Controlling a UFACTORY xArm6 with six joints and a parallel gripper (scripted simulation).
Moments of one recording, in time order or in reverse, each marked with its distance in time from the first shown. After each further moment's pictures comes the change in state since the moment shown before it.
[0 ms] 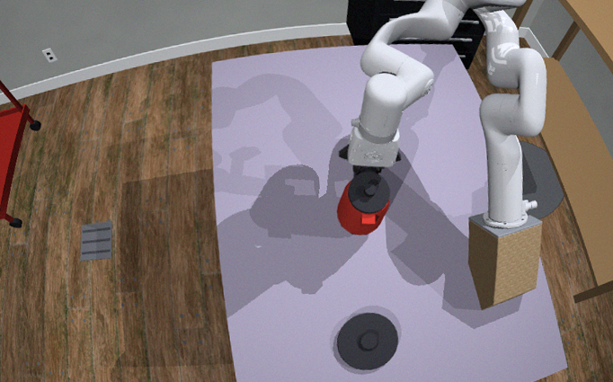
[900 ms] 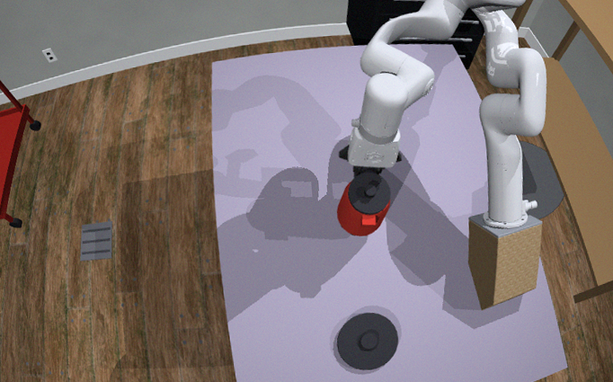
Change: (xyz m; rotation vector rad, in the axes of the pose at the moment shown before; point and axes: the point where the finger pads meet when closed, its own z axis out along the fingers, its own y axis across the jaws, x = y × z) arm -0.005 0.000 -0.006 0.000 0.000 0.000
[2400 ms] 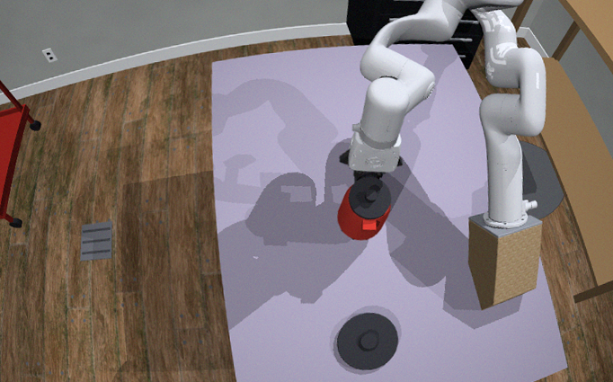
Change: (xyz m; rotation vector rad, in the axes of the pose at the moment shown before) arm -0.011 0.001 0.000 0.000 0.000 0.000
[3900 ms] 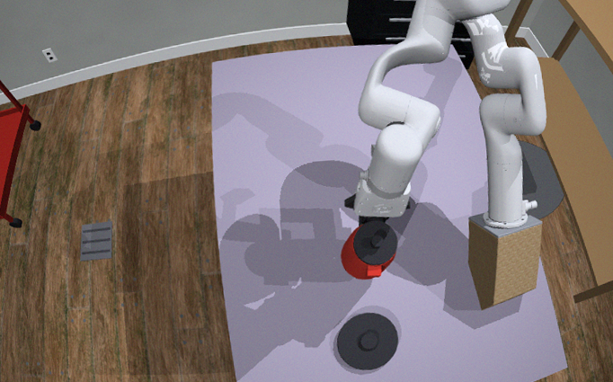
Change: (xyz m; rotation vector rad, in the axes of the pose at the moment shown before) arm -0.100 0.010 0.000 0.000 0.000 -0.001
